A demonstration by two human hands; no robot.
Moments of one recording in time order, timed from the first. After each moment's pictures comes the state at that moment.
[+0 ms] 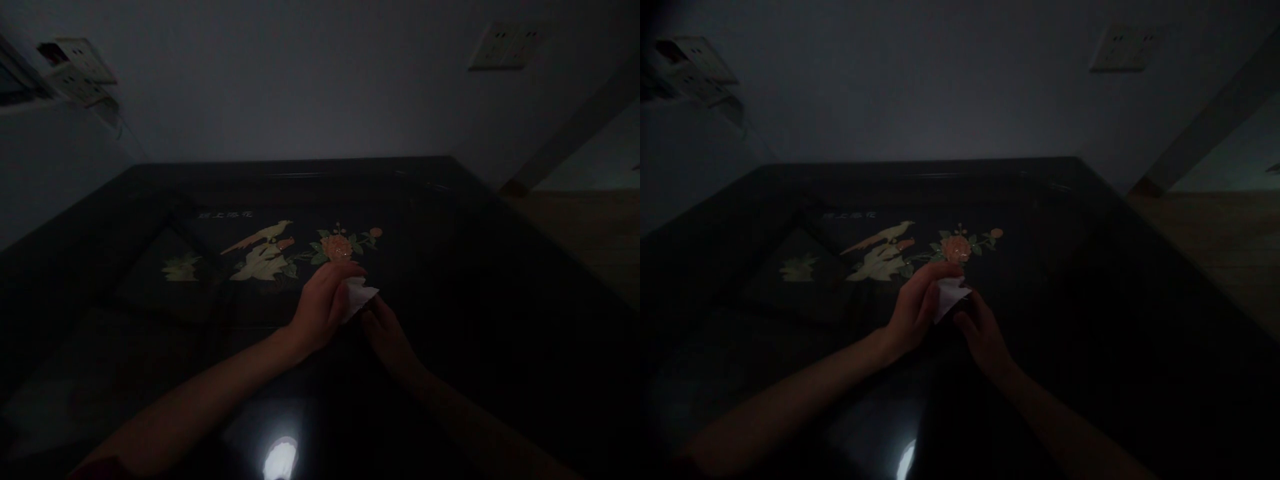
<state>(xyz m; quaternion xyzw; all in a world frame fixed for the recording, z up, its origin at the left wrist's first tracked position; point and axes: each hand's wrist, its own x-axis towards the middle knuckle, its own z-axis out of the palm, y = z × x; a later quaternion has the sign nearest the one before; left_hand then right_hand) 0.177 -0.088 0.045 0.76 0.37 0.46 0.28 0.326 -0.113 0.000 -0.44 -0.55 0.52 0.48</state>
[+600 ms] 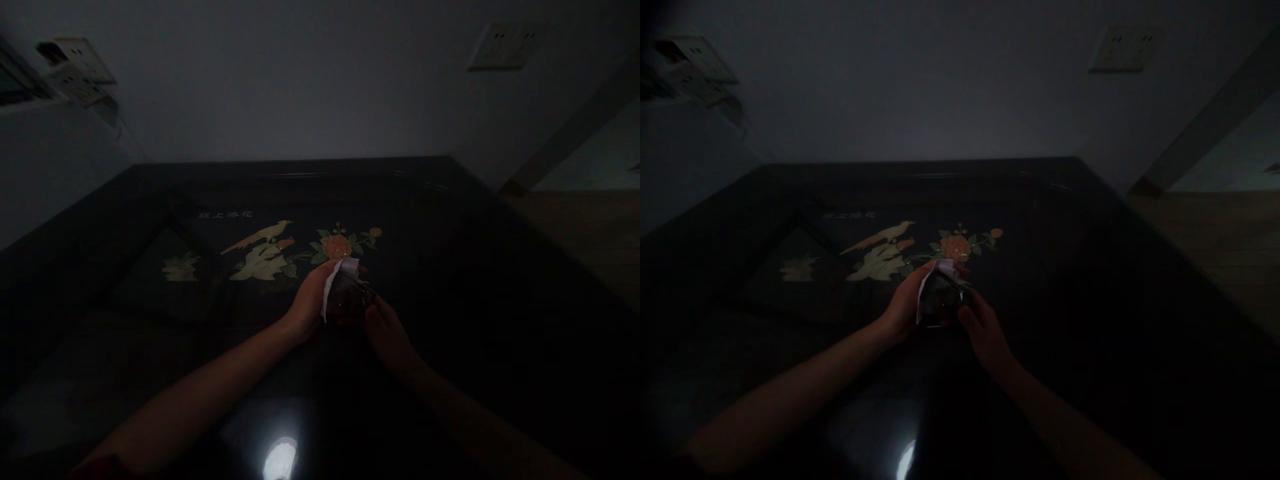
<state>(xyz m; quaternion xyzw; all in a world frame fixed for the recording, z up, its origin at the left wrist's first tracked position) 0.185 -0.073 0.043 0.39 0.42 0.46 0.68 0.325 -0.110 -0.015 -0.37 -0.49 0.61 0.50</state>
